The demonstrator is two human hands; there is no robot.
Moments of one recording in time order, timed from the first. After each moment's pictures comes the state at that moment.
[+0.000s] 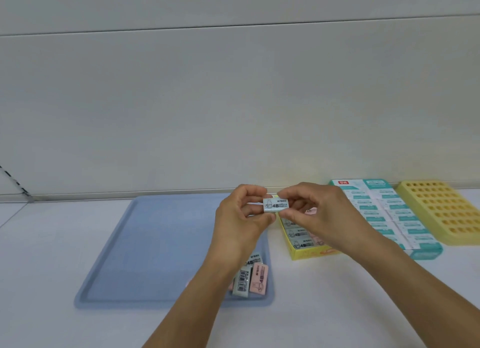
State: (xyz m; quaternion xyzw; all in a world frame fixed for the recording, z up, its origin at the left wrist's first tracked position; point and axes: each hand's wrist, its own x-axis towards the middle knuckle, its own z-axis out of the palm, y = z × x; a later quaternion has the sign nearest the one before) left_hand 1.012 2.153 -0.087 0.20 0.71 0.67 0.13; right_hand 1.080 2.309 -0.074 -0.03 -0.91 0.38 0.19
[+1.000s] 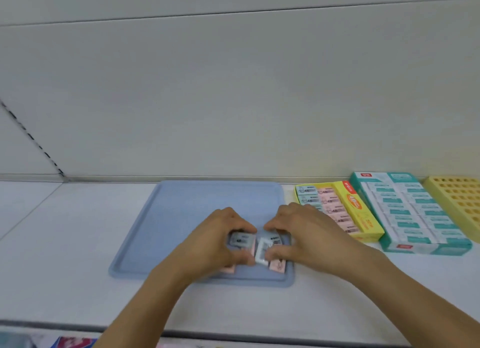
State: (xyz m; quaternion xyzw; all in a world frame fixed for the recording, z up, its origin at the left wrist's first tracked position) left_hand 0.989 2.061 -0.109 0.40 0.87 0.26 0.13; right_hand 1.077 2.254 -0.085 0.06 -0.99 0.11 -0.04
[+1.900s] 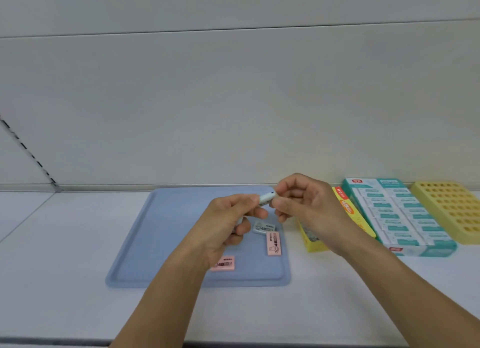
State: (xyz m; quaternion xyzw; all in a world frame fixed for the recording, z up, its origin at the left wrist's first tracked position) left_hand 0.995 2.096 -0.073 0.12 0.66 0.67 0.31; right_hand 1.068 2.266 -0.072 -0.05 -0.71 0.69 0.13
